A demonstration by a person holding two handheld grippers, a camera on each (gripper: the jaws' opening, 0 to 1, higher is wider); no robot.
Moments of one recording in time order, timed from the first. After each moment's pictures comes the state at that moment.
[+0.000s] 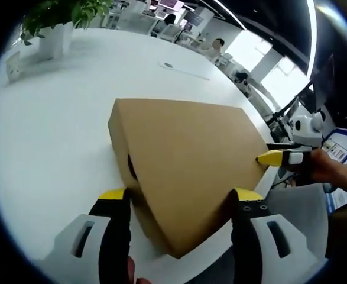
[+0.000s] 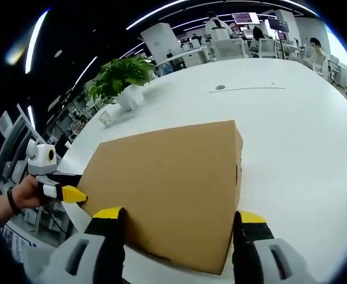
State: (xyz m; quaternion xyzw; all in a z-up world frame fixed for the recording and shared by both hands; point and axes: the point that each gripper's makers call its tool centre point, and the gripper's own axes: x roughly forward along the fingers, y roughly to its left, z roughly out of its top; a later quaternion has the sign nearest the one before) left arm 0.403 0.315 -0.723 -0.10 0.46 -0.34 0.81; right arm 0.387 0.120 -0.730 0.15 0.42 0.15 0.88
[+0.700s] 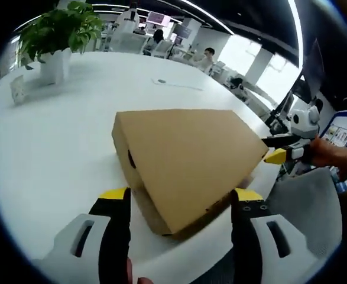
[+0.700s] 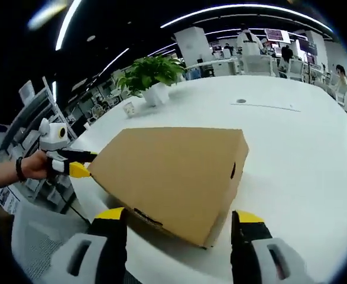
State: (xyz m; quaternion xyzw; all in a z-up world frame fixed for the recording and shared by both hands) left arm 0.386 0.327 -0.706 -0.05 0.38 -0.36 0.85; right arm 0.359 0.111 -0.717 0.06 0.37 0.25 0.89
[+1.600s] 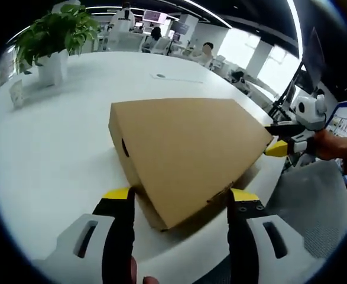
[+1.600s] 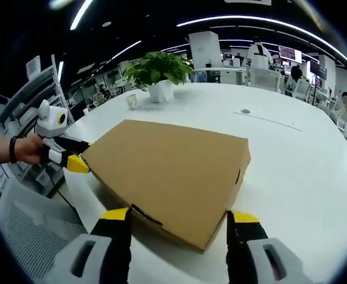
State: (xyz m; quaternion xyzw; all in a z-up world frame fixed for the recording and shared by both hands) left arm 0.390 0.328 -0.727 -0.03 0.39 -0.35 0.85; right arm 0.364 0.112 -0.722 0.00 0.36 0.24 0.90
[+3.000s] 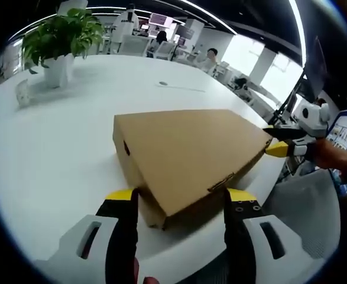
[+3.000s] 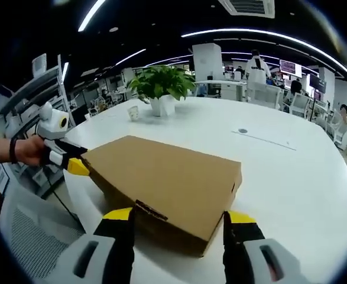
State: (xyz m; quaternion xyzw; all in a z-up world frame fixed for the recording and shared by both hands) left arm 0.378 0.323 -0.692 -0.05 0.38 -0.34 0.86; right arm 0.371 0.109 -0.683 -0.02 0.32 0.25 0.92
